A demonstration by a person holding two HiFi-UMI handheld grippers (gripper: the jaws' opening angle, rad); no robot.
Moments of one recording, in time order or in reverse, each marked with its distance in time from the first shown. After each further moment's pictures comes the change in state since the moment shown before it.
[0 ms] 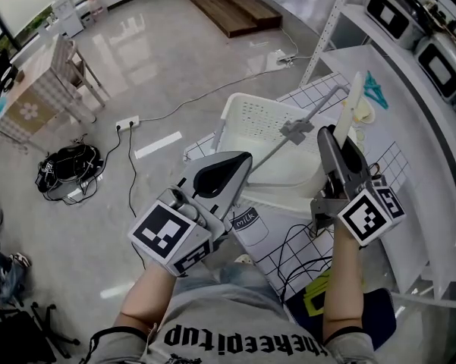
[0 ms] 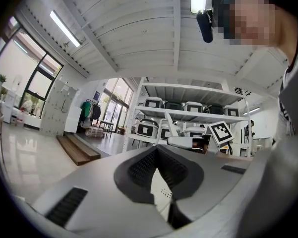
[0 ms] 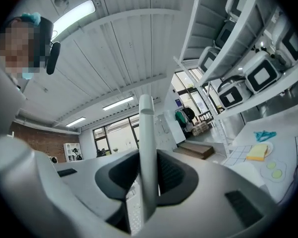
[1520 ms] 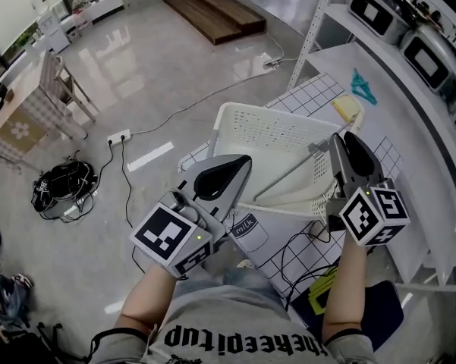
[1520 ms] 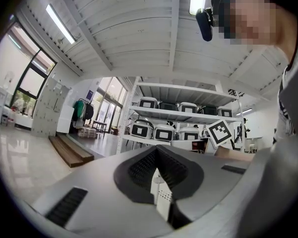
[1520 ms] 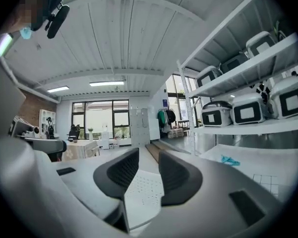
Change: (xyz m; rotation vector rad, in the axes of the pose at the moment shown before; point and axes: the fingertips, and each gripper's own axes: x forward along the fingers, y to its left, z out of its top) left arm 0.009 0.001 0.006 0.012 -0.005 -0.080; right arm -0.026 -0.036 0.011 -0.252 0.082 -0.284
